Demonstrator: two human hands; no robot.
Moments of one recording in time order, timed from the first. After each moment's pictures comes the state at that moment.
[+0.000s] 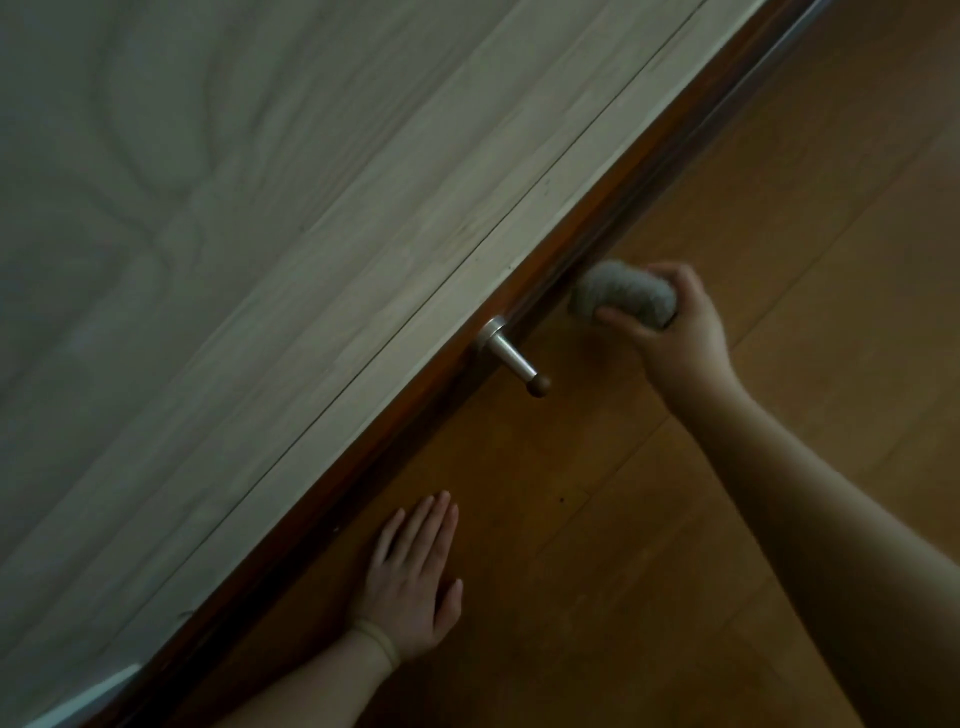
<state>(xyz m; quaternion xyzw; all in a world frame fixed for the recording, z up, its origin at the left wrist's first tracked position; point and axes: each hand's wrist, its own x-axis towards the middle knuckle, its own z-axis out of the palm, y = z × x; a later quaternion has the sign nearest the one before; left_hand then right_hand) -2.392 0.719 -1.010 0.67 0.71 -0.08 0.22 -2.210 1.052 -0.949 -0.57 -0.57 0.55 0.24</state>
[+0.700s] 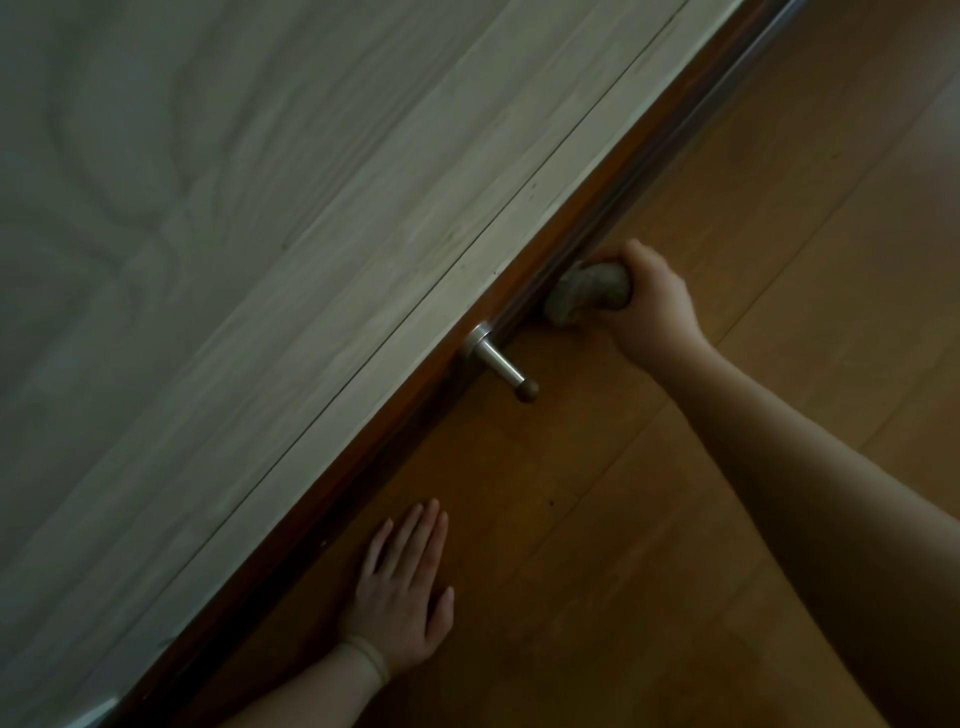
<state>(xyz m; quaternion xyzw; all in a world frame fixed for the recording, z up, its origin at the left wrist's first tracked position) -2.394 0.712 -1.007 0.66 0.71 -0.08 0.24 -2.229 1.078 -0.958 -0.52 -0.71 0.45 0.14</state>
